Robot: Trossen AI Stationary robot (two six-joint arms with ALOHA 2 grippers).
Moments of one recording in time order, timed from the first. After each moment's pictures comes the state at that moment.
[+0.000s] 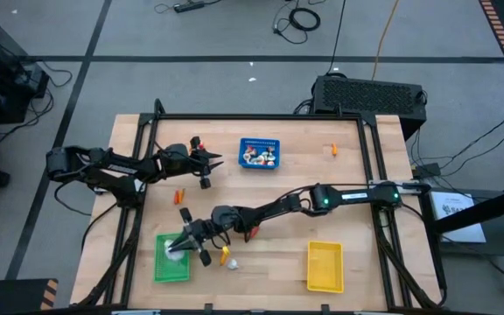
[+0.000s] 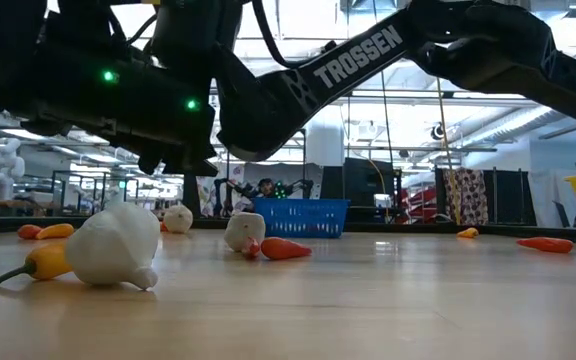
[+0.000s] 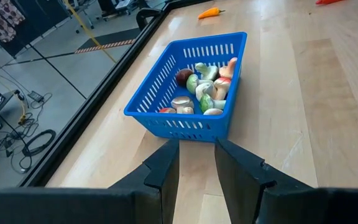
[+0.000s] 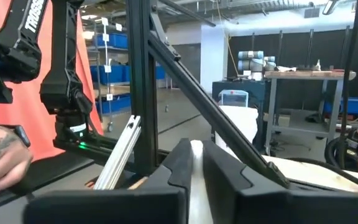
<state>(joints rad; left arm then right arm) 0.37 1.31 0.26 0.70 0.00 0.33 0.17 2.81 2.22 0.80 -0.34 0.09</state>
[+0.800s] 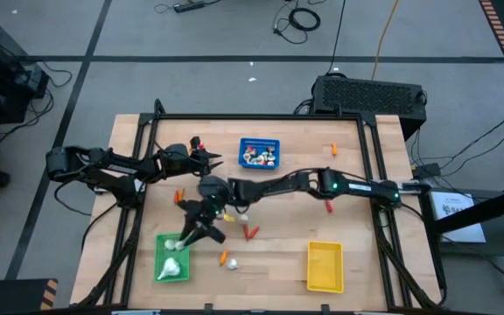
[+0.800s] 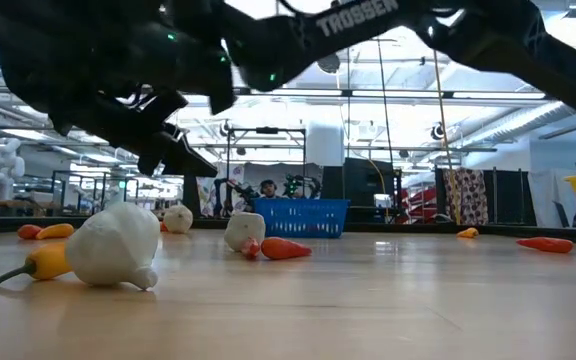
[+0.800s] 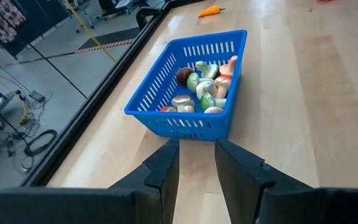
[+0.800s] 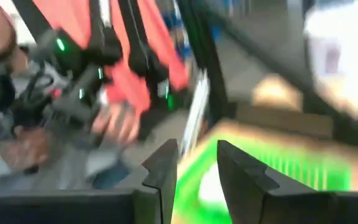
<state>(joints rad) 0.37 1.31 0.26 0.69 -0.01 0.34 0.05 2.63 2.22 0.32 -0.84 0.24</state>
